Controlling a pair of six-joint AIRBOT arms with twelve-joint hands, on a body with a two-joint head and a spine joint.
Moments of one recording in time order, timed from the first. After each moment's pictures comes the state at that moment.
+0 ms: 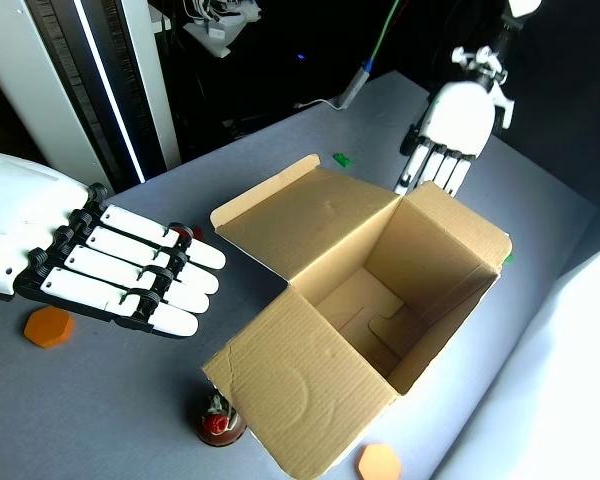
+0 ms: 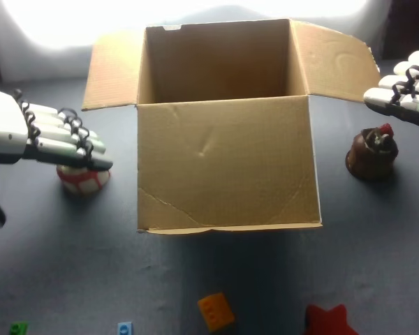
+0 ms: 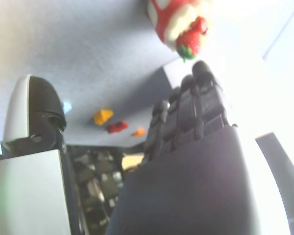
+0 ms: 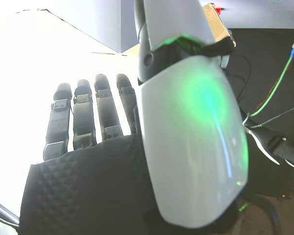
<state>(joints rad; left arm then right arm) 0.42 -1.00 1.70 1.62 -0.98 -0.40 -0.36 -0.50 0.69 -0.08 0.42 -1.05</state>
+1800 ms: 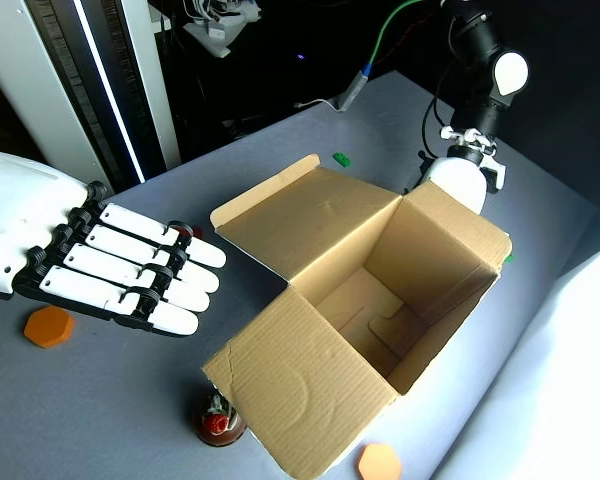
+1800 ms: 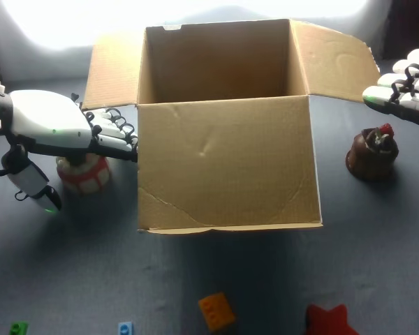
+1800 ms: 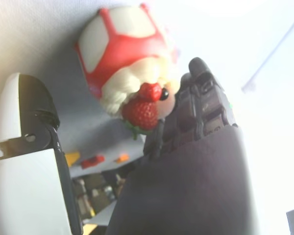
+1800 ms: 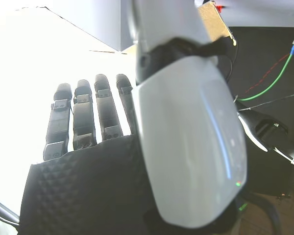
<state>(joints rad) 0.47 -1.31 2.00 1.56 -0.92 -0.34 -0.36 -0.50 0.69 -0.08 0.43 -1.05</state>
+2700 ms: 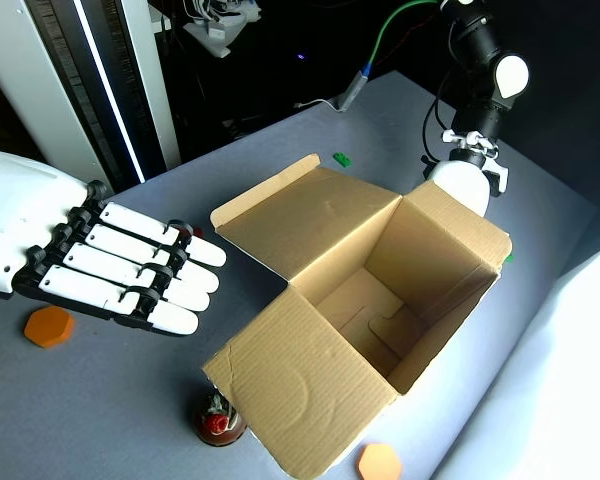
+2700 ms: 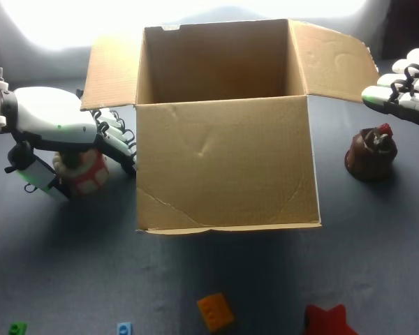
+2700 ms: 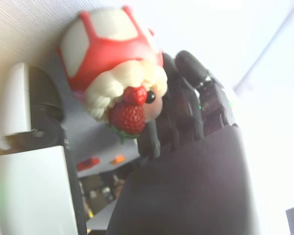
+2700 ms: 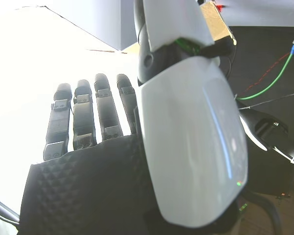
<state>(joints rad) 0.48 -1.33 2.02 1.51 -0.93 -0.33 -0.36 -0.50 0.69 -0.08 0.43 -1.05</state>
